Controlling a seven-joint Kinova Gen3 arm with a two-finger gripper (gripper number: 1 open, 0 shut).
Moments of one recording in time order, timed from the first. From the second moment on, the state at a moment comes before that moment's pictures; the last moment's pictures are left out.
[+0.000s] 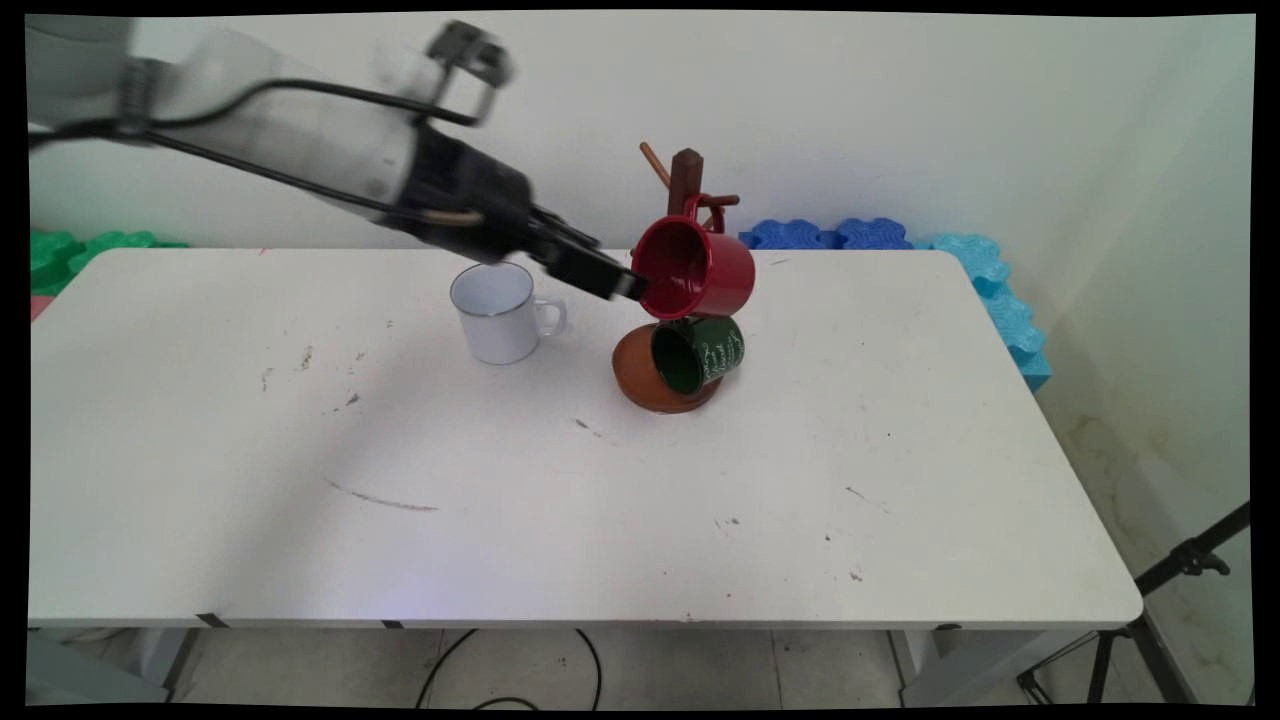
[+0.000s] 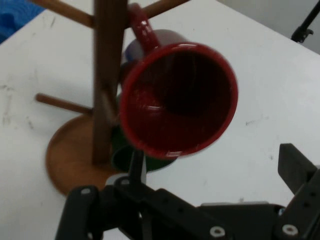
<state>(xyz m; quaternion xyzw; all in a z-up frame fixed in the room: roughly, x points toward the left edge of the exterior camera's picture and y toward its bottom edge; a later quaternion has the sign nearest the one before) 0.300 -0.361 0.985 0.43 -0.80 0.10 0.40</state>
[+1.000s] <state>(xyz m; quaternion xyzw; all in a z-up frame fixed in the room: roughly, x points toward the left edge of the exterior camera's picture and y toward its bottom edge) 0.191 -0.372 0.958 0.47 -0.78 0.12 0.39</state>
